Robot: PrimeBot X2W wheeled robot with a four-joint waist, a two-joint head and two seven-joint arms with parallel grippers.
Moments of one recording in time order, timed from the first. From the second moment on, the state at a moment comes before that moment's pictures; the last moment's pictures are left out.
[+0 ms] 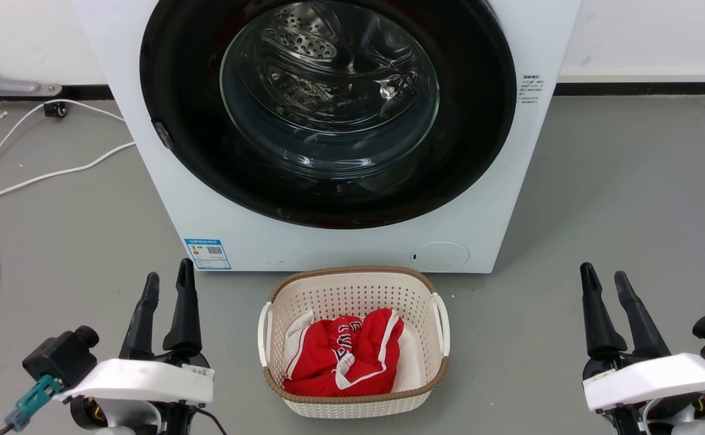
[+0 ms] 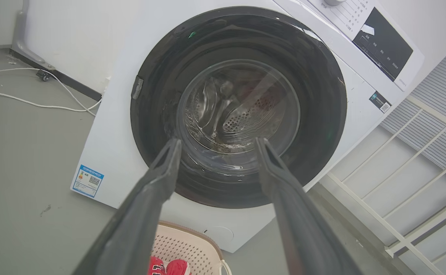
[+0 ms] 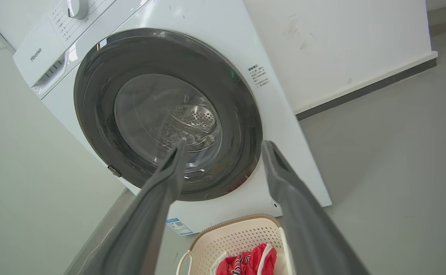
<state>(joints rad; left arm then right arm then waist) -0.04 0.05 0.05 0.03 -0.66 -0.12 -0.11 -0.01 -0.06 -0.02 0.06 0.59 0.13 -0.10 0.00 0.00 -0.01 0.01</state>
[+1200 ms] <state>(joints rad) -0.01 0.08 0.00 0.03 -0.26 -0.09 -0.20 0.01 -0.05 -0.02 0.05 0.21 0.13 -0.11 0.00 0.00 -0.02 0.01</state>
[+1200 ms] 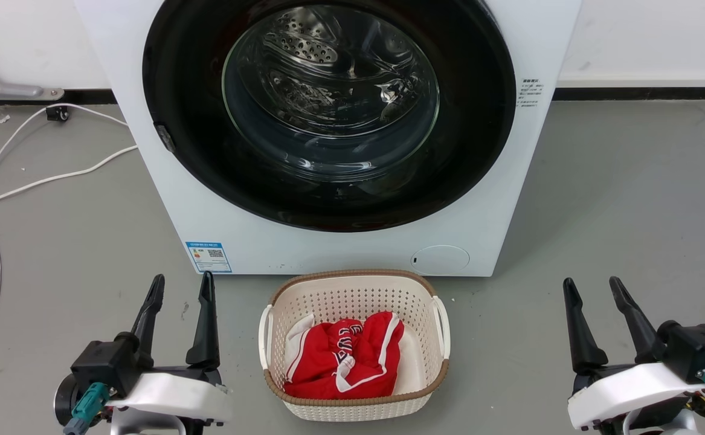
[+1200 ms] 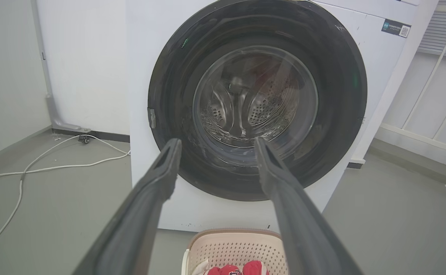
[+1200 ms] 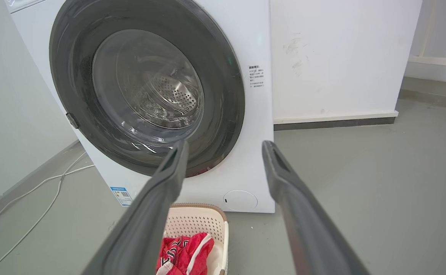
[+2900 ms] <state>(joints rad) 0.00 0.06 0.01 0.04 -0.07 -0.10 -0.26 0.03 -0.05 0.00 0.07 0.10 0.13 -0.15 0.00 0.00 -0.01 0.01</state>
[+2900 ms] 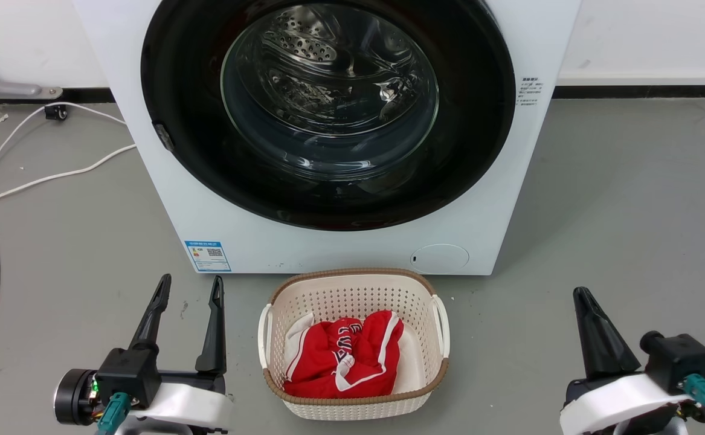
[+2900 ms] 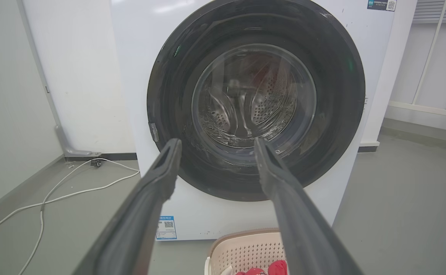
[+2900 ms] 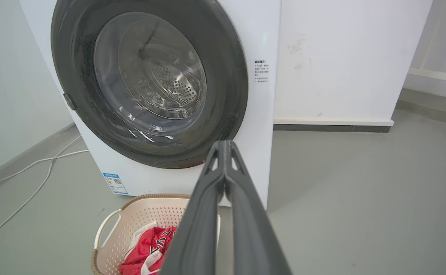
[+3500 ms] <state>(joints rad) -0.01 0.05 0.03 0.04 -0.07 -0.11 -0.26 -0.11 -0.05 -0.02 0.27 1.61 0.13 -0.23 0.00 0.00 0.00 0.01</state>
